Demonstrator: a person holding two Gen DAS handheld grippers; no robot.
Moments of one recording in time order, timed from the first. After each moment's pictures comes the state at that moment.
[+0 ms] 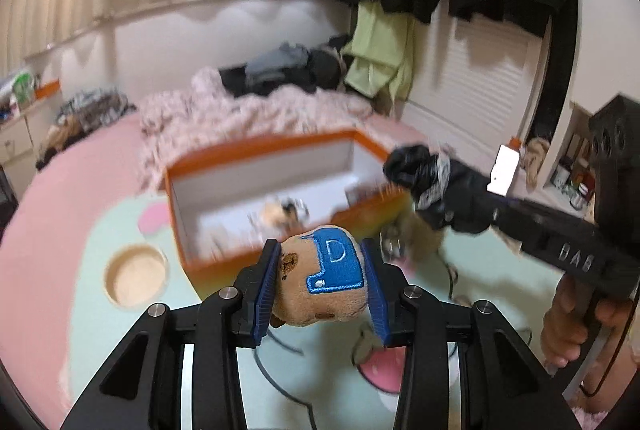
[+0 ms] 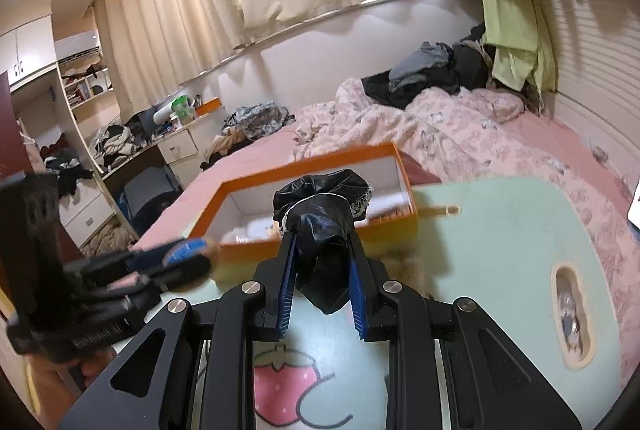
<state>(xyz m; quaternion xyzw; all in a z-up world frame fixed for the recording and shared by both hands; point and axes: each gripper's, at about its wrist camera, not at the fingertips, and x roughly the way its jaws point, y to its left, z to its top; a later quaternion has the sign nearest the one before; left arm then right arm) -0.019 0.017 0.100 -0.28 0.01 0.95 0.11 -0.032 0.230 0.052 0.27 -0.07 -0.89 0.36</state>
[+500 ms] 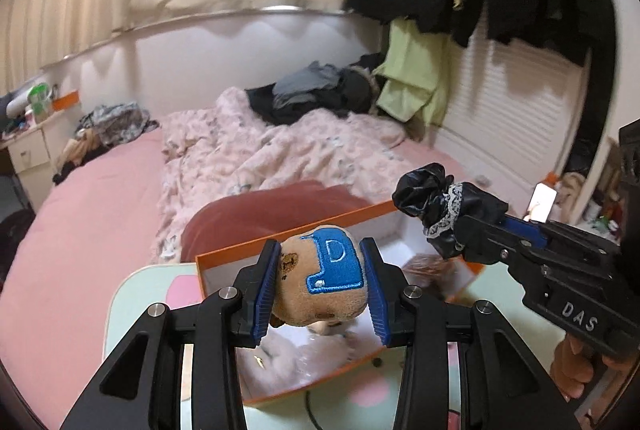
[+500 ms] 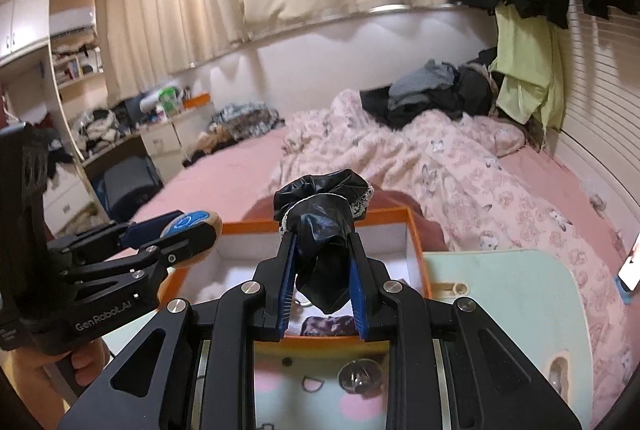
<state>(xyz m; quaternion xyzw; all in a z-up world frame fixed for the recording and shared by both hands) -0.103 -0.007 0.114 -0.28 0.00 0.96 0.06 -0.085 0.171 0.074 0.27 -0.01 -0.90 0.34</state>
